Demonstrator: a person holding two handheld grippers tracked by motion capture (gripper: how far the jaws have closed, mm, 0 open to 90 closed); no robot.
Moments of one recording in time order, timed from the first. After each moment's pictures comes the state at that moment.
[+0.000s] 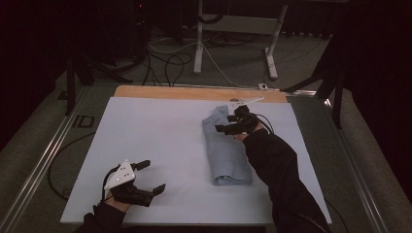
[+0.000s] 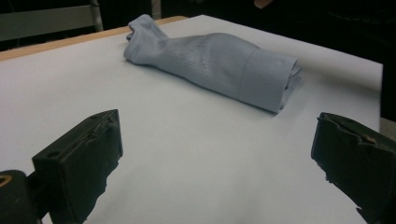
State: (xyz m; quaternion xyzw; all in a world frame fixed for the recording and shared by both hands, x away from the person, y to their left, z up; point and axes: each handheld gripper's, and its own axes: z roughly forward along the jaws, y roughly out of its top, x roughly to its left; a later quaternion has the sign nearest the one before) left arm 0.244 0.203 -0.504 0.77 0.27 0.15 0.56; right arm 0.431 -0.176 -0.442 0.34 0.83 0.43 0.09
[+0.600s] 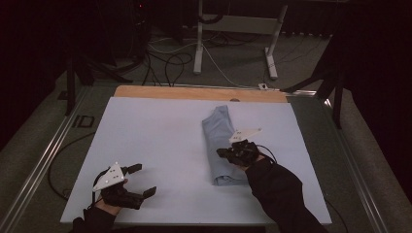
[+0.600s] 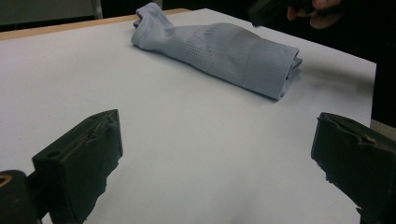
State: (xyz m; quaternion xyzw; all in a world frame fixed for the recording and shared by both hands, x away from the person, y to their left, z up) left arm 0.240 0.226 -0.513 0.77 0.29 0.14 0.55; right arm 0.338 -0.168 -0.463 0.26 0.87 0.41 0.11
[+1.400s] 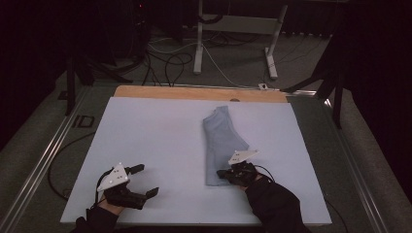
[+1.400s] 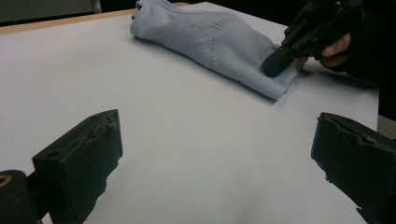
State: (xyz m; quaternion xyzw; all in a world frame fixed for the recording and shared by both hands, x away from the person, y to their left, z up) left arm 0.243 0.220 -0.519 0.77 0.29 0.14 0.55; right arm 0.310 -0.175 -0.527 0.27 0.88 0.40 0.06
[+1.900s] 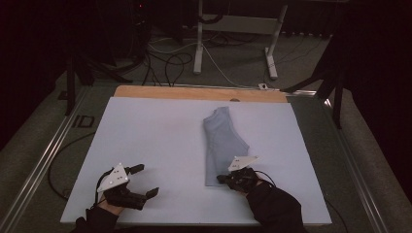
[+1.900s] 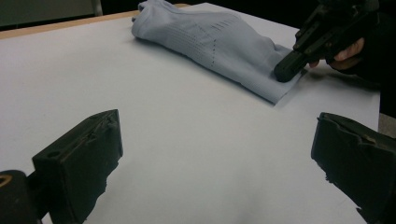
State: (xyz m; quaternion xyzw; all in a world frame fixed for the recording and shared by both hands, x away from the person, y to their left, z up) left arm 0.242 0.221 -0.517 0.77 0.29 0.15 0.55; right arm 0.294 -0.173 -0.527 0.25 0.88 0.39 0.07
